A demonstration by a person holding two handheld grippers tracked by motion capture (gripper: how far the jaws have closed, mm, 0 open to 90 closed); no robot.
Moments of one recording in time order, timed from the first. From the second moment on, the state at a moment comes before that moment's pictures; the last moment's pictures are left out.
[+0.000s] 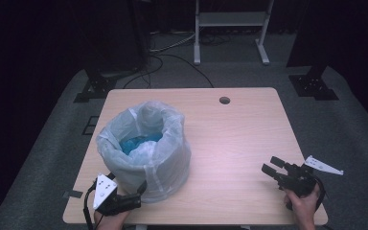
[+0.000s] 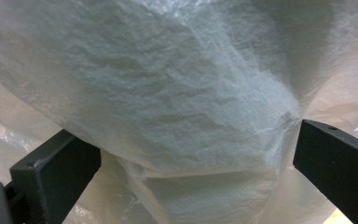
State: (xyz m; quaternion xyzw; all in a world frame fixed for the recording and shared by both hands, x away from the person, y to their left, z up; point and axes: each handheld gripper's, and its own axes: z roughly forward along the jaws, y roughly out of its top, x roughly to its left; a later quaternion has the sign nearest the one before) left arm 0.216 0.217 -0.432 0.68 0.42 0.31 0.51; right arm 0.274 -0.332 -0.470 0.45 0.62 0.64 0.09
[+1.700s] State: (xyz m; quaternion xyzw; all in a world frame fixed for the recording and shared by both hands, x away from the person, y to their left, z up) left arm 0.254 0.226 -0.424 0.68 0.43 0.27 0.54; right arm 0.276 -0.332 -0.473 0.45 0.63 0.63 0.08
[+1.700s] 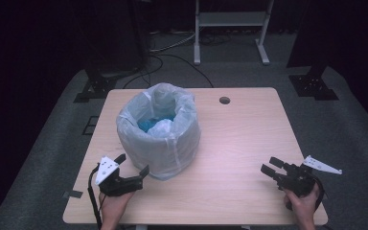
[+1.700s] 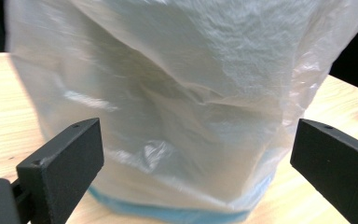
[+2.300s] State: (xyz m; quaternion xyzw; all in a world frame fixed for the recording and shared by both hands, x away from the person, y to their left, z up) left arm 0.248 0.253 -0.360 0.67 0.39 0.28 0.57; right arm 0.278 -0.328 -0.475 0.45 0.63 0.63 0.08
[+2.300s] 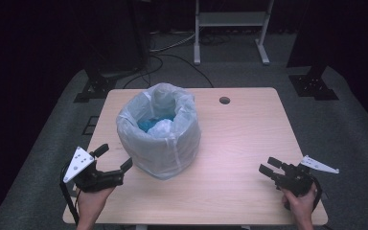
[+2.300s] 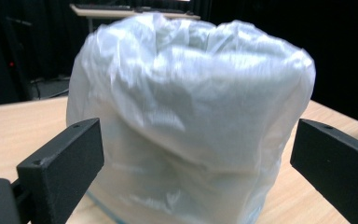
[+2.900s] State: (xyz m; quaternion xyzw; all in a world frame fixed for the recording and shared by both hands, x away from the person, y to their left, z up) left arm 0.294 0.252 -0.326 0.68 0.38 0.27 0.57; right arm 0.278 -0.332 -0.474 0.45 0.62 0.63 0.08
